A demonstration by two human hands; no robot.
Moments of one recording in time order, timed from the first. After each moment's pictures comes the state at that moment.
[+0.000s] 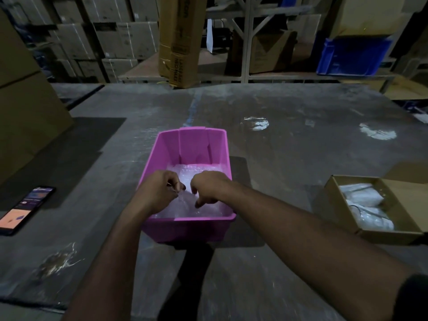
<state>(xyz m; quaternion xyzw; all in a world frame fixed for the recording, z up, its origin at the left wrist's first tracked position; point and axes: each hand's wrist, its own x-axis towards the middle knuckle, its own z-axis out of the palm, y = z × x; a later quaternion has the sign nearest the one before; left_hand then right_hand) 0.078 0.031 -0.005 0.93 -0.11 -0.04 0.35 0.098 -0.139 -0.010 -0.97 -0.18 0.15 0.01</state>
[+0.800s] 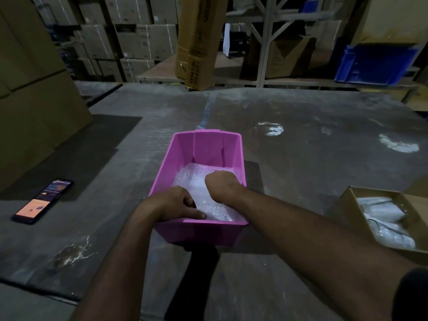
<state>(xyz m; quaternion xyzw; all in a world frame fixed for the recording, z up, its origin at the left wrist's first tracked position) 0.072 0.035 0.004 0.95 -0.13 -0.25 0.16 0.111 -0.126 -0.022 -0.98 -0.14 0.08 -0.07</state>
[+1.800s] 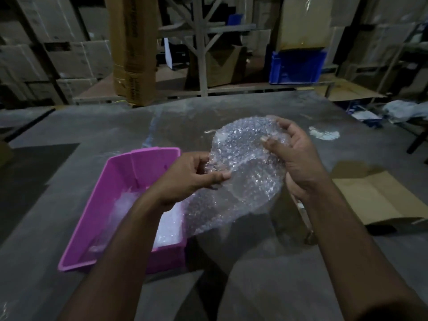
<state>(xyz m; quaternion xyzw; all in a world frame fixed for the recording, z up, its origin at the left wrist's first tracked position) 0.069 -0.140 0.073 0.74 -0.32 -0.18 0.57 -0.005 -0.360 0.086 -0.59 0.05 -0.20 0.78</state>
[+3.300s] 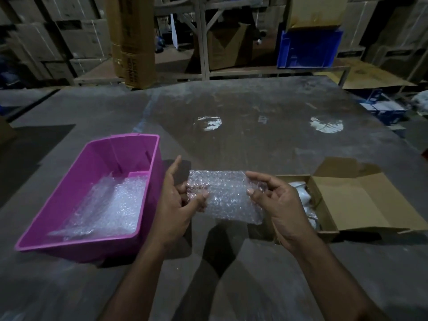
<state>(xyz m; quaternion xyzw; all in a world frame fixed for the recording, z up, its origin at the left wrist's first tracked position) 0.006 -0.207 -0.016 0.71 -0.14 -0.02 0.69 -0.050 -0.421 -0.014 -0.62 0.05 -0.11 0.77</state>
